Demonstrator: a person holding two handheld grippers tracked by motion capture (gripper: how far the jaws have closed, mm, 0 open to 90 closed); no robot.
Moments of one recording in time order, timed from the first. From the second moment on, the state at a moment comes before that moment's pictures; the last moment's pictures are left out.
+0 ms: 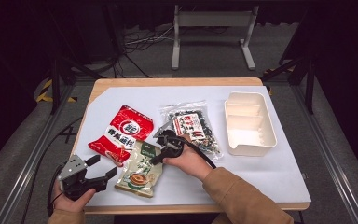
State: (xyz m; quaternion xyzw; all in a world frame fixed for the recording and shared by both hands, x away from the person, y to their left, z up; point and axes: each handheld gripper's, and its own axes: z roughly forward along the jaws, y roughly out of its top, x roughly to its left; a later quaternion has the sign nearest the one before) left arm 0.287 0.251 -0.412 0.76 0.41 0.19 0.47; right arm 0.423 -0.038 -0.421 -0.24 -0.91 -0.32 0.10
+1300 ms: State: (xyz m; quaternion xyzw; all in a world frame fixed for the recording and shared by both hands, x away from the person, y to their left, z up) left arm 0.293 0.248 -0.412 0.76 0.41 0.19 0.47; right arm 0.366 -0.040 -0.338 -0.13 -0.91 -0.40 0.01
